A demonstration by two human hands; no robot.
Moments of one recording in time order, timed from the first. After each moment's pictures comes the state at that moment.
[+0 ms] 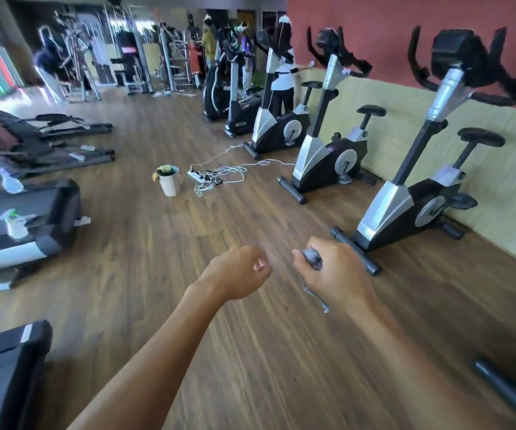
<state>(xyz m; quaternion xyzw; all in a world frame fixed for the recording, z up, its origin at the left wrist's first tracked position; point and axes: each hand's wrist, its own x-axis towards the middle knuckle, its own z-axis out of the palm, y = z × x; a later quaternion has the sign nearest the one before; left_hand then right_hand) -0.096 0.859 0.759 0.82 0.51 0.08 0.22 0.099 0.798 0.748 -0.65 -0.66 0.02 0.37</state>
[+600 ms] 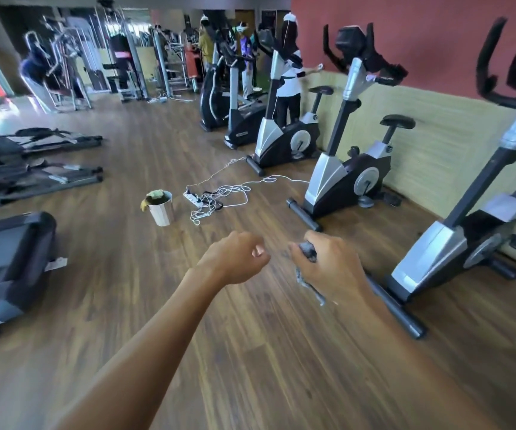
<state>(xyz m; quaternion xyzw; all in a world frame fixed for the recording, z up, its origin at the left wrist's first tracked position) -0.053 1.345 0.772 0.83 0.52 0.09 0.19 0.143 1.276 0.749 -0.66 -0.66 0.03 0.34</state>
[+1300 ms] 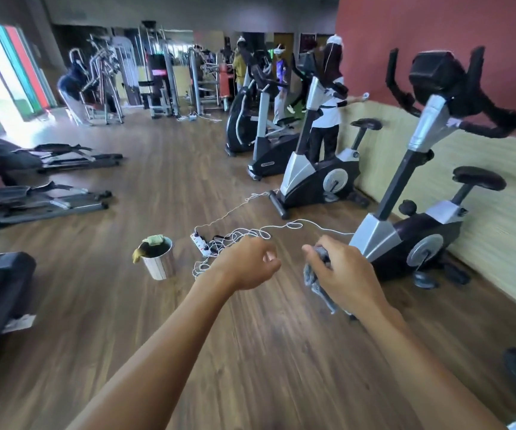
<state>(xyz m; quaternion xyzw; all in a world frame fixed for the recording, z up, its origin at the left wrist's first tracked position) 0.057 1.924 0.784 0.82 0.54 0.13 0.18 0.259 1.873 0.764 -0.63 -0.70 0.05 0.34</state>
